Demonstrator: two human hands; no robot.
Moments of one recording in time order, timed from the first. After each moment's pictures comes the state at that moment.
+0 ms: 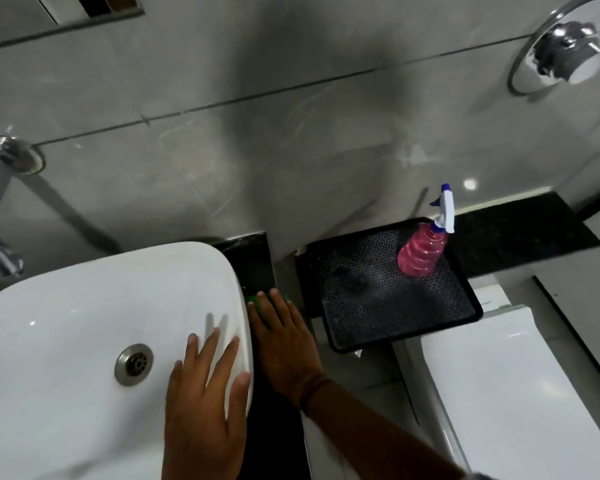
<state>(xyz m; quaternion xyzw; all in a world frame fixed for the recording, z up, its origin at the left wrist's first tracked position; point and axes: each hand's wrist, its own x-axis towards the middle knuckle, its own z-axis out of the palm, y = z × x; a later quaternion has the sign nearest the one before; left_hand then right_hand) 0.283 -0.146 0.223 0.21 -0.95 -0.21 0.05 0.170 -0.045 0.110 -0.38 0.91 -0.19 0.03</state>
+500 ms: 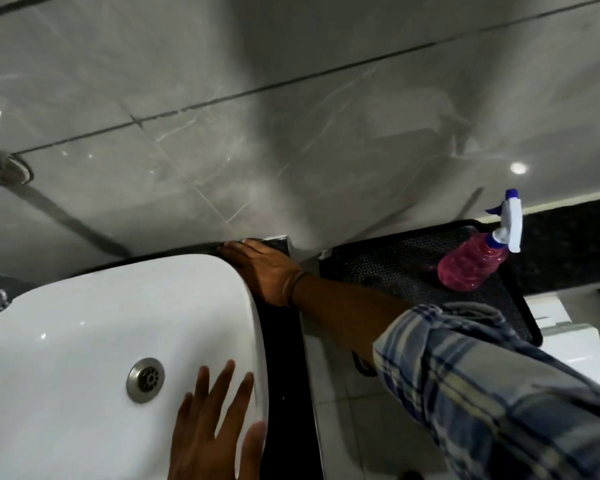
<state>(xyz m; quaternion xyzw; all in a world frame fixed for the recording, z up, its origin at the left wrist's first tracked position) 0.271 -0.155 0.211 0.17 -0.98 -0.12 0.07 -0.012 -0.164 0.118 -0.59 0.79 -0.17 0.02</state>
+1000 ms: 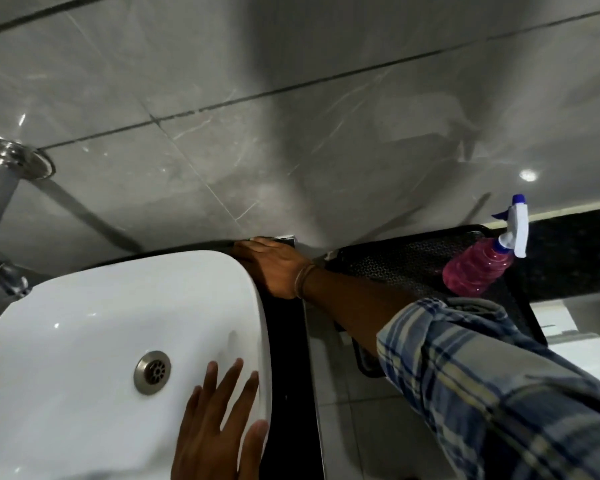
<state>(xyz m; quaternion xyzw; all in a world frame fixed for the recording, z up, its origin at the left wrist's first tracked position) 0.274 -0.153 0.220 0.15 -0.98 -0.15 0.06 -0.018 -0.157 0.126 -0.61 0.77 -0.17 -0.01</state>
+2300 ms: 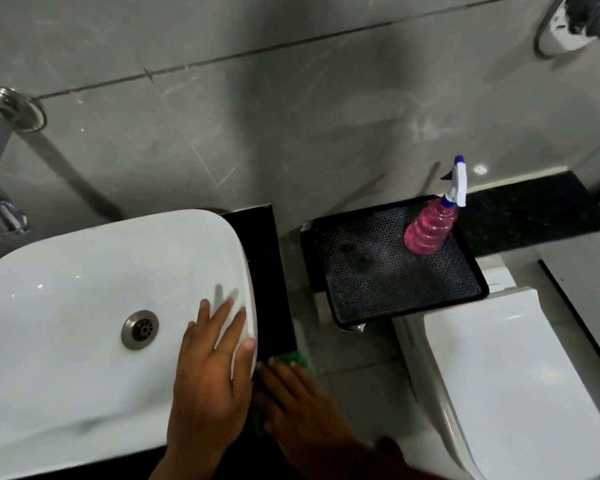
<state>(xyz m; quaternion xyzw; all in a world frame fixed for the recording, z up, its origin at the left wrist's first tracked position) 0.288 -0.151 0.211 0.16 -0.95 -0.24 0.08 0.274 0.014 0.103 -0.51 0.85 -0.09 0.12</state>
